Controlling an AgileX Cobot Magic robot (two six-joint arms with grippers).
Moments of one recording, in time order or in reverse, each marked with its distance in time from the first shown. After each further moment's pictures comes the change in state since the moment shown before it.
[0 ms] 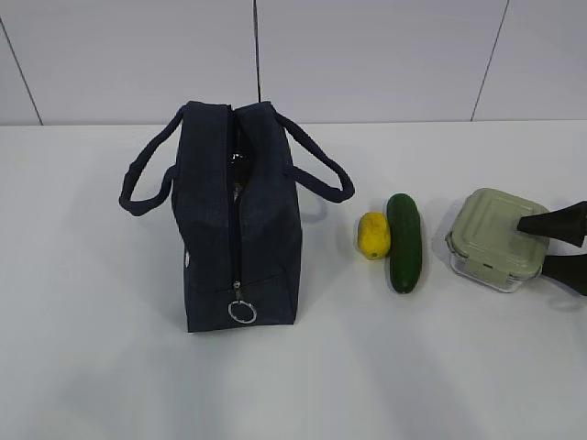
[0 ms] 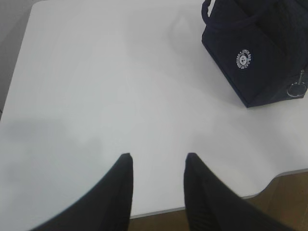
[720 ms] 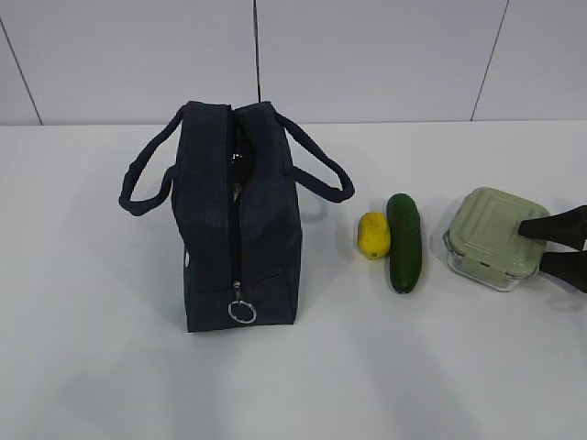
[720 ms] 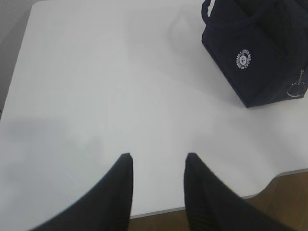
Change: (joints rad) left arm 0.000 0.000 0.000 0.000 0.000 0.000; right arm 0.000 0.000 0.000 0.000 0.000 0.000
